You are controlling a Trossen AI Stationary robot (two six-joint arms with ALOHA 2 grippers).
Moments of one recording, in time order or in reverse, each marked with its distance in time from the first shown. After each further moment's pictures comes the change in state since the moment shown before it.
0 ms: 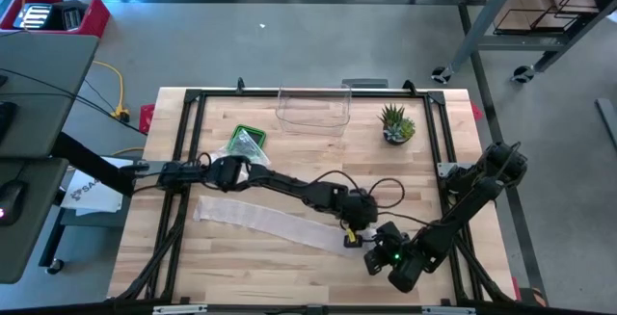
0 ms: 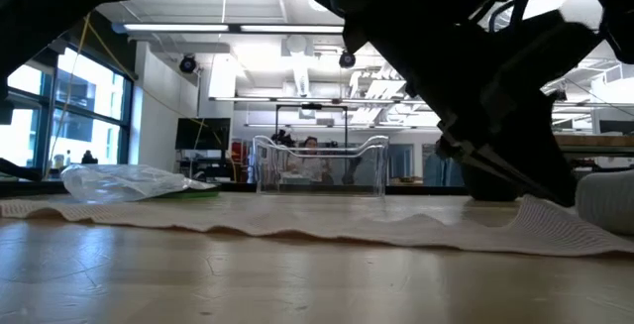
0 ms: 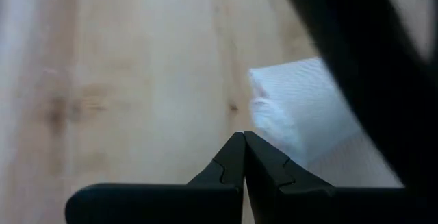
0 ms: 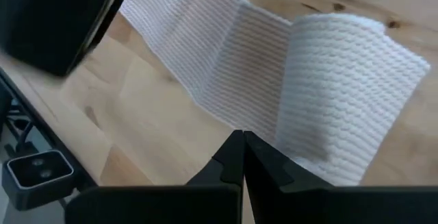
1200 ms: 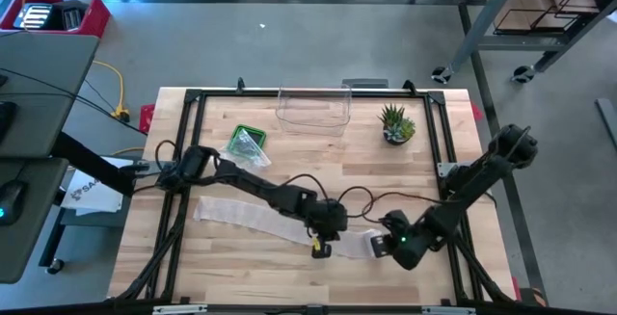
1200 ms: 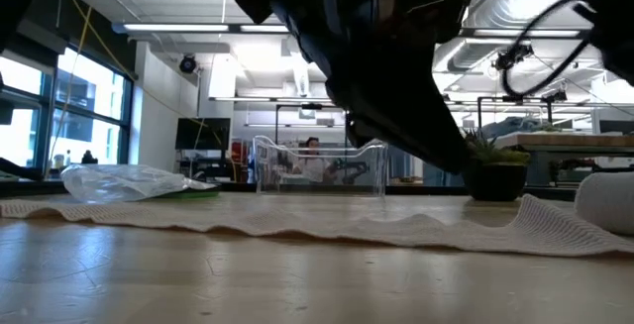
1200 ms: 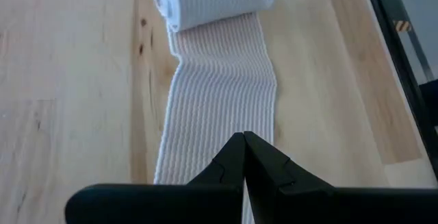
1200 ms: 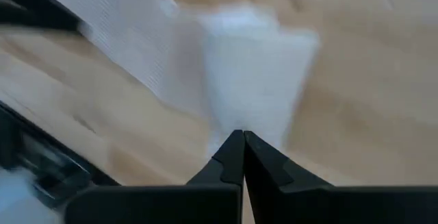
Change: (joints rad) left arm -0.092 -0.351 -0.541 0.162 0.103 -0.170; right arm -0.073 -0.208 -0.141 -0.013 -0.216 0.157
